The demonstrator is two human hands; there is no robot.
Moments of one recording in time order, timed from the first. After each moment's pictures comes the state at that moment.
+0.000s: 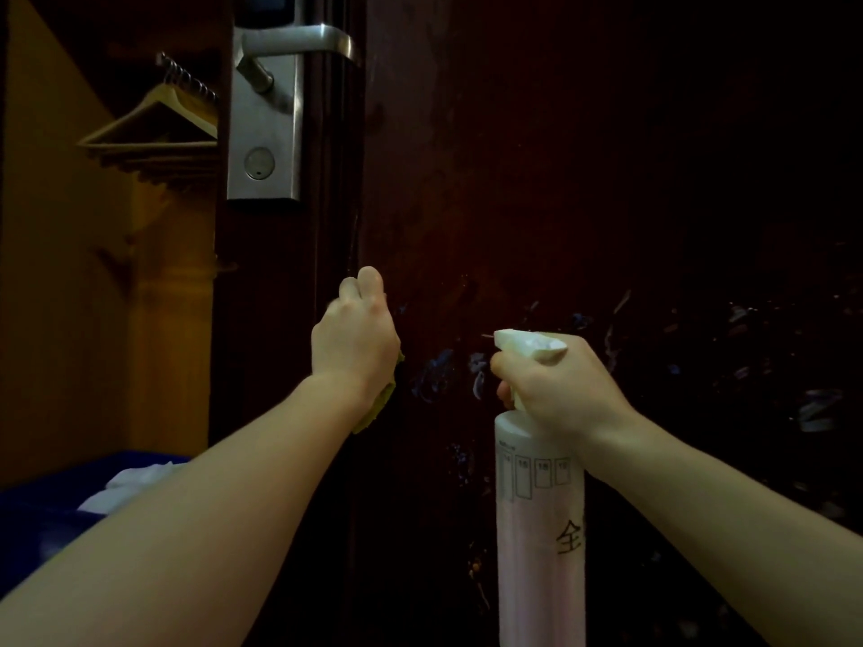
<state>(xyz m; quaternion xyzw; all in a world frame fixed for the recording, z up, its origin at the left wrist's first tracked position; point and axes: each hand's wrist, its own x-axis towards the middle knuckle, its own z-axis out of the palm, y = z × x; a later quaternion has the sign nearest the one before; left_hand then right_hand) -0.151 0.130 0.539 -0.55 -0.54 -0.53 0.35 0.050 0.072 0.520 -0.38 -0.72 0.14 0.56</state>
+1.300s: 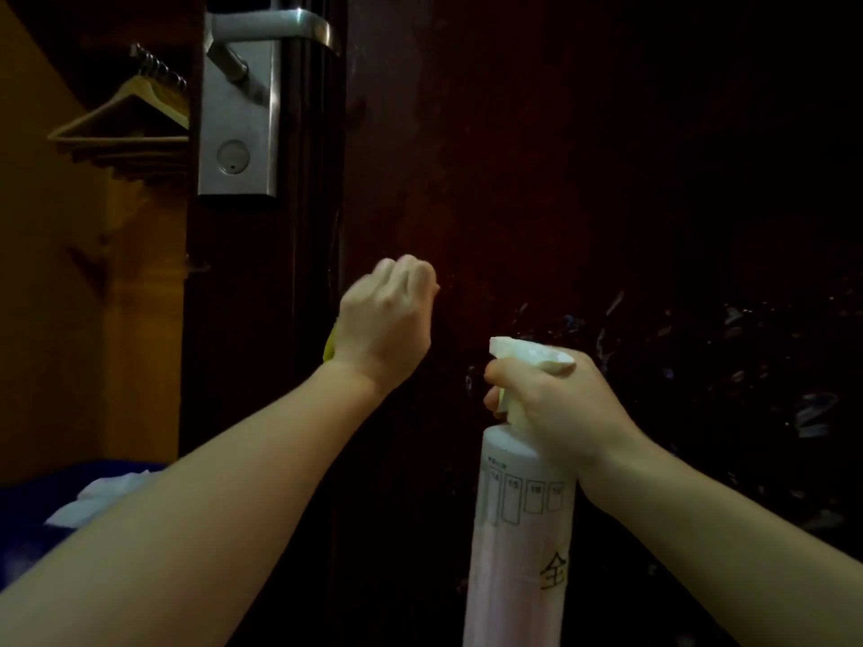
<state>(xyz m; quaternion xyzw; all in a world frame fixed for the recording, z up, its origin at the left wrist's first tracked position) -0.125 0.147 0.557 -0.60 -0.33 -0.47 0.55 0.054 0.075 0.513 -0.36 -0.68 0.26 0.59</state>
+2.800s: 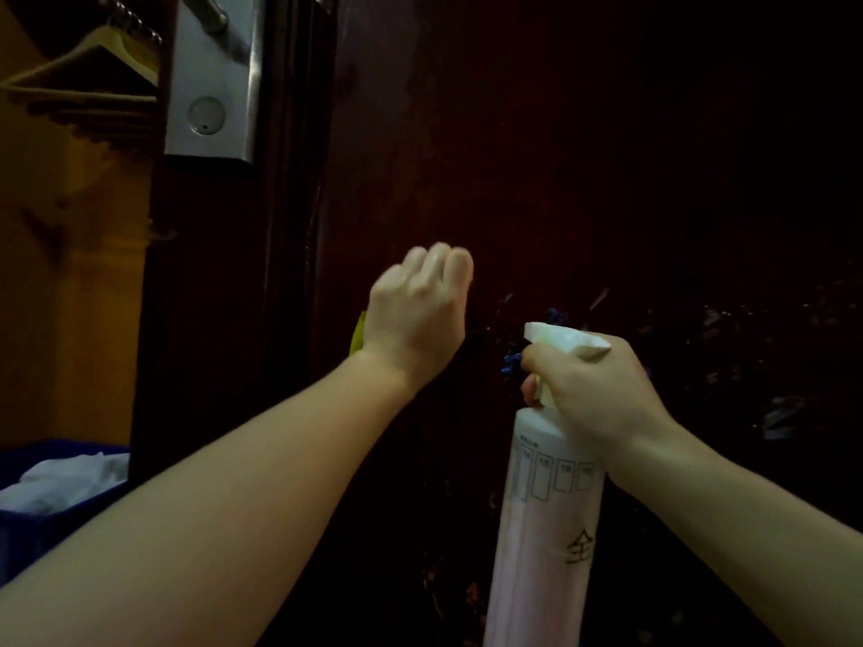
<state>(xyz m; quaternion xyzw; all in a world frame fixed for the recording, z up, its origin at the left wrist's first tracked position) -0.078 0.140 0.552 -0.63 -0.36 -0.49 0.49 0.086 0.082 0.517 -0.42 -0.65 0.17 0.61</state>
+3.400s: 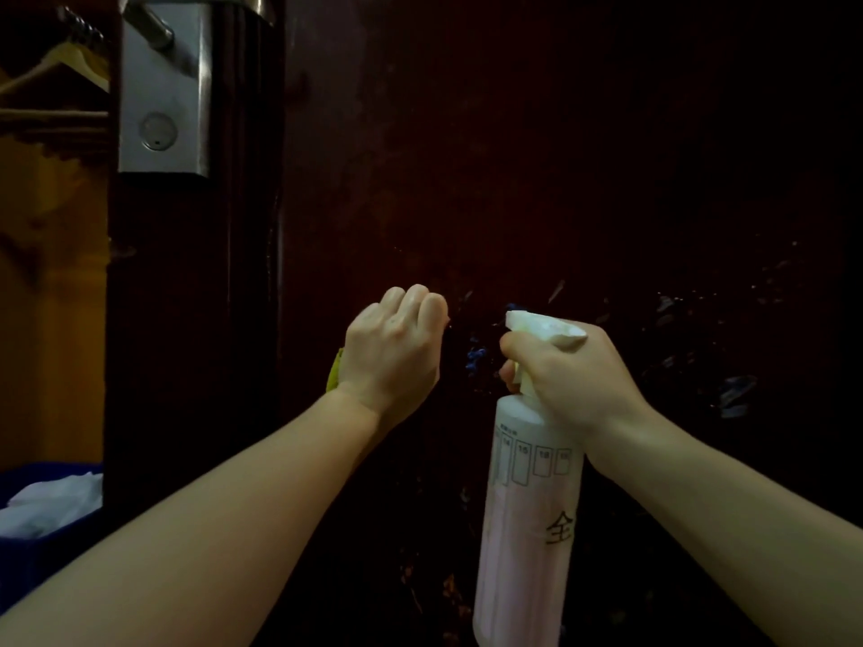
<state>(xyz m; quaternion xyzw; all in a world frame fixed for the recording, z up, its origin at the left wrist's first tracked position) -0.068 0.141 0.526 -0.65 -0.34 -0.45 0.50 0.104 0.078 0.522 -0.41 -0.65 0.17 0.62</state>
